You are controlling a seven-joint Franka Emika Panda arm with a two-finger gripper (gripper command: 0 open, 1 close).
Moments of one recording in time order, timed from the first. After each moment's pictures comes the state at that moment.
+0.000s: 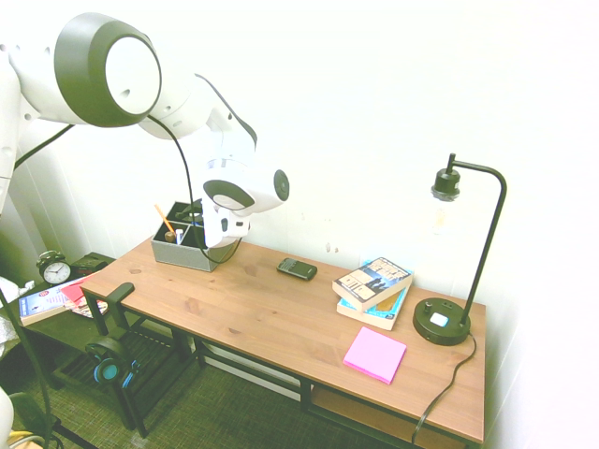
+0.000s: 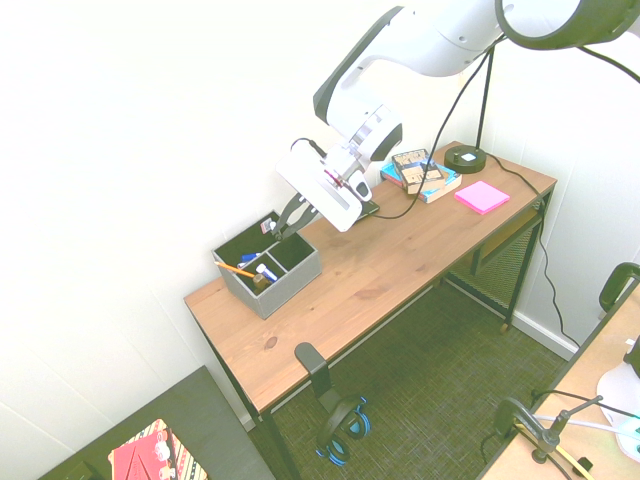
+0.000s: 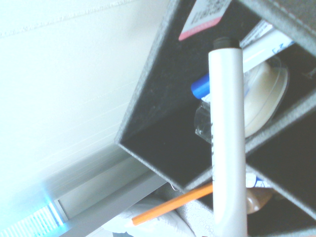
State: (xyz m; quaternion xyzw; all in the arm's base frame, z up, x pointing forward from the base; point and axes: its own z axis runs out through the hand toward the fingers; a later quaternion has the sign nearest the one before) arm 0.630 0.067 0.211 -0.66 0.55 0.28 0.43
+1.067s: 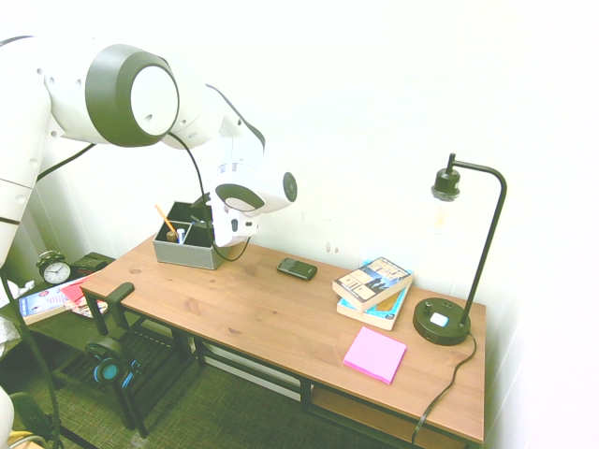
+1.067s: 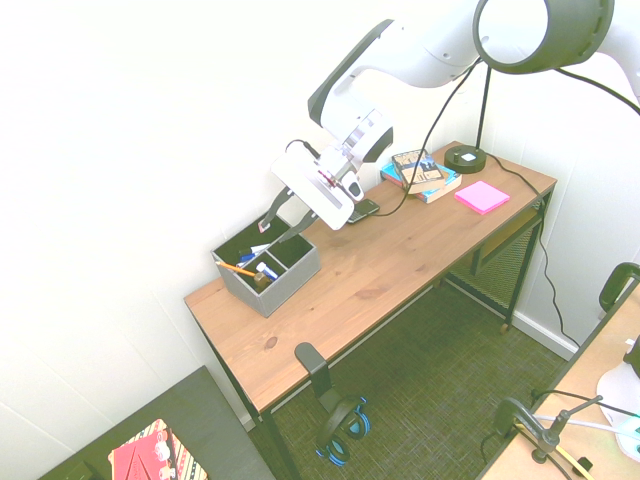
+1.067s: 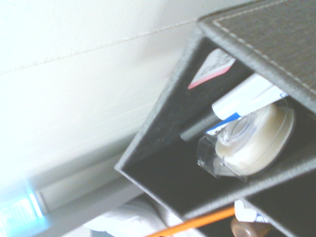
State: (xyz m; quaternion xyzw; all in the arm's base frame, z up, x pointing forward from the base) arm 0.654 0.063 0.218 -0.69 0.52 0.26 0.42
